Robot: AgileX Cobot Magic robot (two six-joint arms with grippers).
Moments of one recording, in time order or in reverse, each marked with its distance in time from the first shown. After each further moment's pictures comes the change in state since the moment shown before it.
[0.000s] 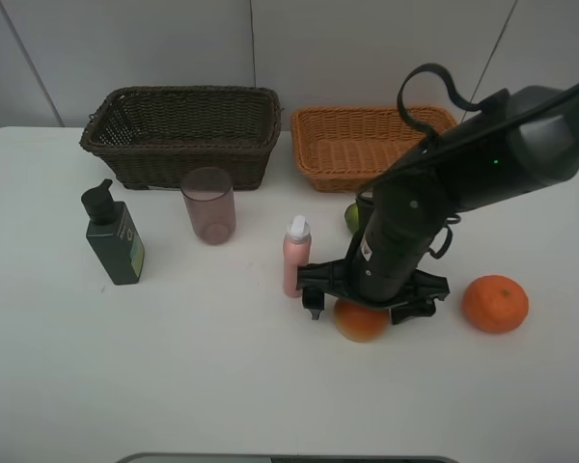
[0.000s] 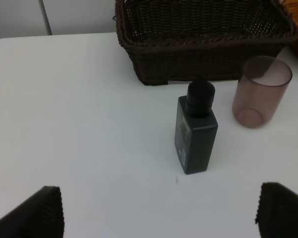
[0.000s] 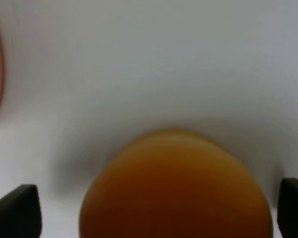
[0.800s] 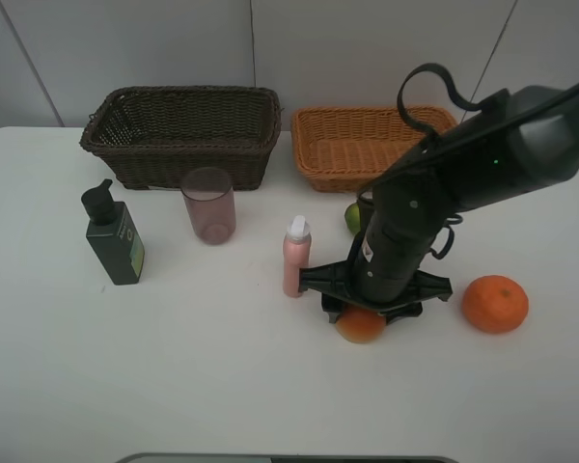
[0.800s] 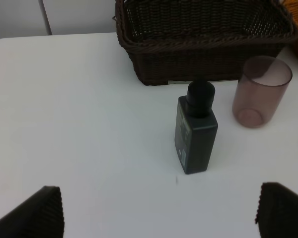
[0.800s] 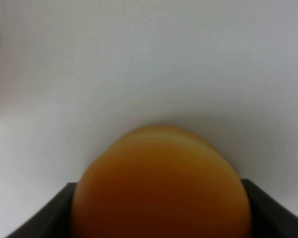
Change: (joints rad) left arm 0.000 0.000 0.000 0.000 0.000 0.000; right arm 0.000 0.000 0.000 -0.002 0.023 0.001
